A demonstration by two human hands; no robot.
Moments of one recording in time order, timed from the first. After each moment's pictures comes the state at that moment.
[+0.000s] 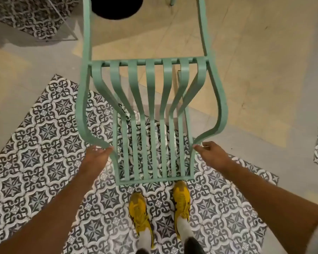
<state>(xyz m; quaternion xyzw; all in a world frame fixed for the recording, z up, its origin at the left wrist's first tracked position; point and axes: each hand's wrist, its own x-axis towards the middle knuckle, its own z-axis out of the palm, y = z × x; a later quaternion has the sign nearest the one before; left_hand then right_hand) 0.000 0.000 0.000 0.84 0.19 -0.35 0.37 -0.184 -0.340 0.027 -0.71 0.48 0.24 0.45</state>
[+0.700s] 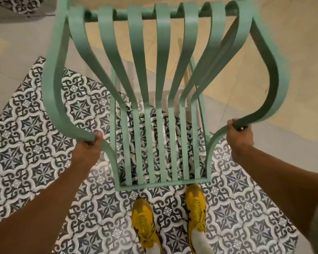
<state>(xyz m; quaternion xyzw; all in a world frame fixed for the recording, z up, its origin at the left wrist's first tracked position) 0.051 0.036 -0.169 0.85 0.14 -0.29 0.41 -0.150 -0.366 -0.146 -0.56 0.67 -0.09 0.49</state>
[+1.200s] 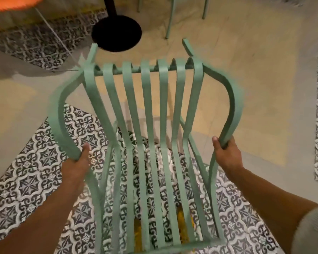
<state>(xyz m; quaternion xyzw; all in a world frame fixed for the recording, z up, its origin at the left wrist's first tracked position) 0.075 0.010 0.009 0.81 0.28 -0.18 0.49 -0.146 -0.387 0.044 -0.72 0.54 -0.04 0.44</state>
